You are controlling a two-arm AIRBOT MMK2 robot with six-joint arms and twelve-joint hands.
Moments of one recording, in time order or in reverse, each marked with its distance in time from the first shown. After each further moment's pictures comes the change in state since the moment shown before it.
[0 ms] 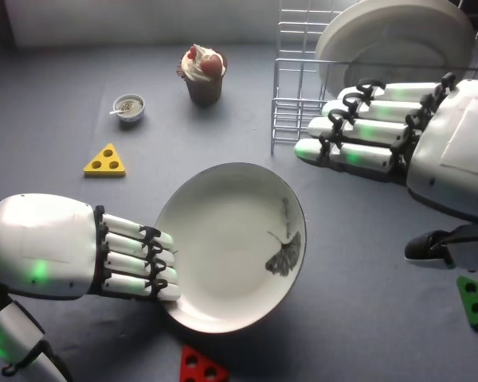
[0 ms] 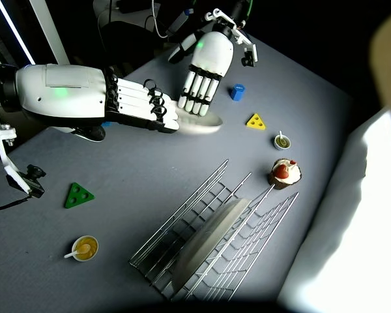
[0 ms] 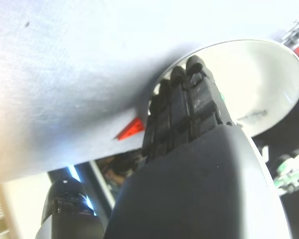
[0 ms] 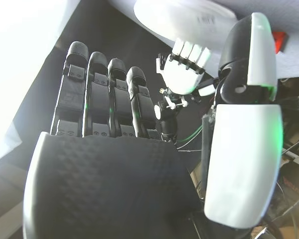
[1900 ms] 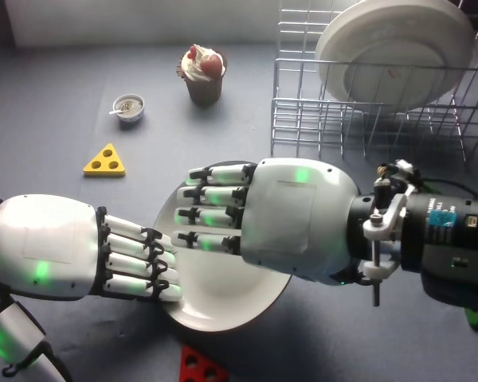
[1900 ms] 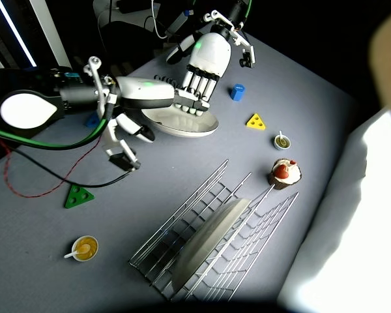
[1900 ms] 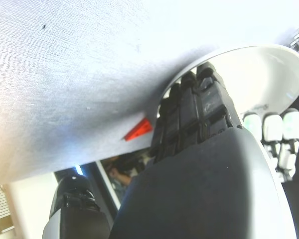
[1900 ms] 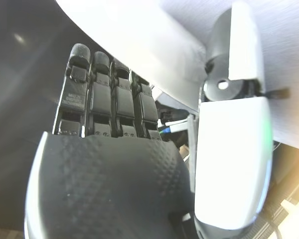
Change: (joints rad) left arm 0.013 -0.012 0.008 0.016 0.002 0.001; right arm 0.056 -0.454 0.250 -0.171 -0.198 -0.187
